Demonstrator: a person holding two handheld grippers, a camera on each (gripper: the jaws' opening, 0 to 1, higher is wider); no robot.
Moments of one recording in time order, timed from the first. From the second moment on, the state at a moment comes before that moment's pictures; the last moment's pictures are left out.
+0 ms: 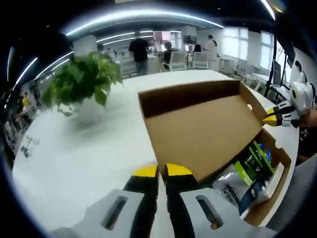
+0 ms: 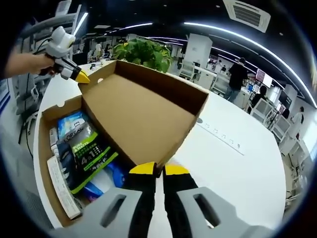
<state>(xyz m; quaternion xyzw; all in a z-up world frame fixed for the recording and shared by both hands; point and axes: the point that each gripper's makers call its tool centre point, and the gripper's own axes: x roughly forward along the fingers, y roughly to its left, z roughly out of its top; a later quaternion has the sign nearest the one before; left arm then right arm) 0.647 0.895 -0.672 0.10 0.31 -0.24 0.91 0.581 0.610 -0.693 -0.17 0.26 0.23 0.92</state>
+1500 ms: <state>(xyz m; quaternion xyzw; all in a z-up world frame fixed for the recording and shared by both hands) 0.664 0.889 -0.697 0.11 0.33 -0.24 0.90 0.594 0.612 -0.703 -0.19 0.27 0.23 0.91</state>
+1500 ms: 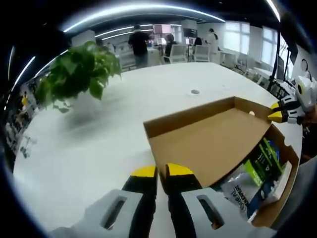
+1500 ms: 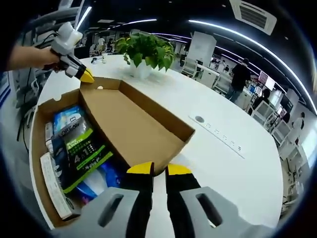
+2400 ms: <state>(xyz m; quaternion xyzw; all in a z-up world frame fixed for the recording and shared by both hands) 0.664 0.887 -0.705 0.12 0.35 -0.24 0.90 0.596 0.614 -0.706 -0.17 0.28 0.24 0.91</state>
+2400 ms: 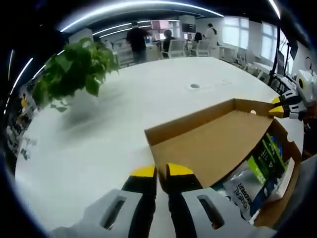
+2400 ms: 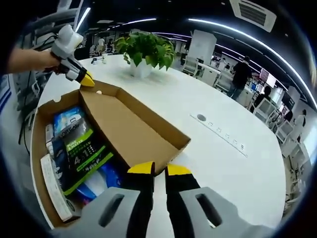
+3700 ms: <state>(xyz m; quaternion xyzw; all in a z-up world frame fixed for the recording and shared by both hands) 0.626 0.894 -0.680 0.12 0.34 -0.23 0.90 0.552 0.618 -0.692 -0.10 0.32 0.23 0.91</state>
